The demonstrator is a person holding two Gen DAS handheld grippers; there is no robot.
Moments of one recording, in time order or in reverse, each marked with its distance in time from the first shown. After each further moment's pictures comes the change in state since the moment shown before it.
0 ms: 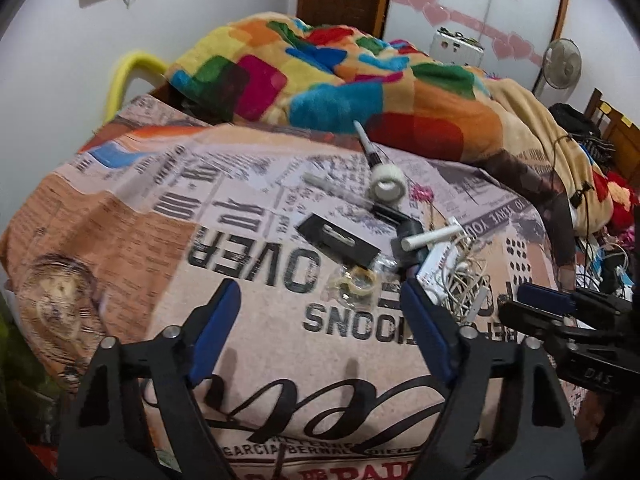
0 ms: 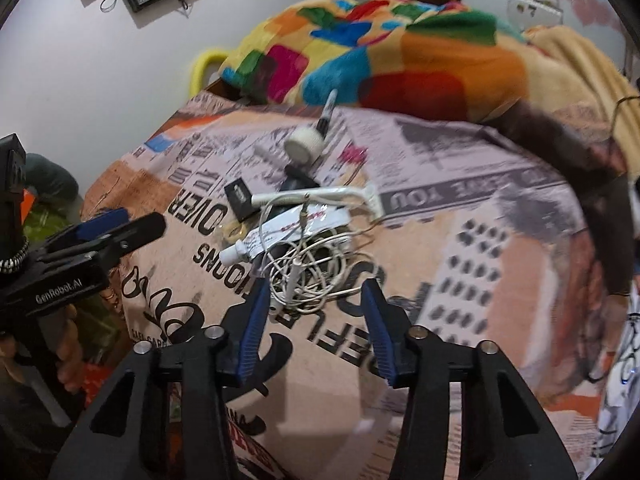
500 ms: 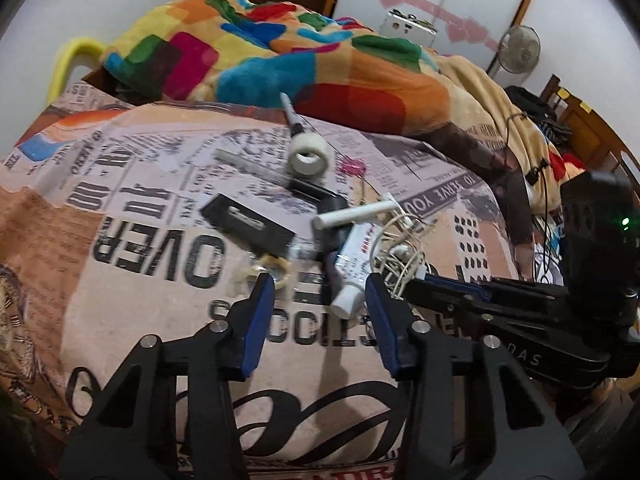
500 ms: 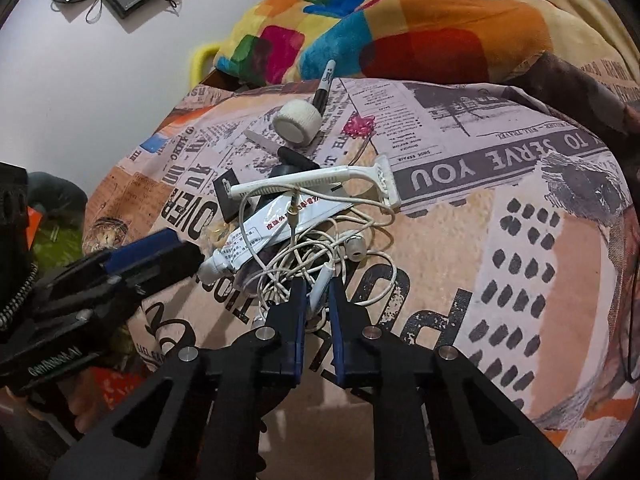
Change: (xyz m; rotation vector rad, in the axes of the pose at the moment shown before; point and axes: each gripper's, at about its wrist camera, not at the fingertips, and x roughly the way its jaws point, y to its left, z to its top) left arm 0.030 -0.038 -0.002 0.046 0.067 -0.193; right arm 0.028 -0.015 0.002 0.076 0.029 0.067
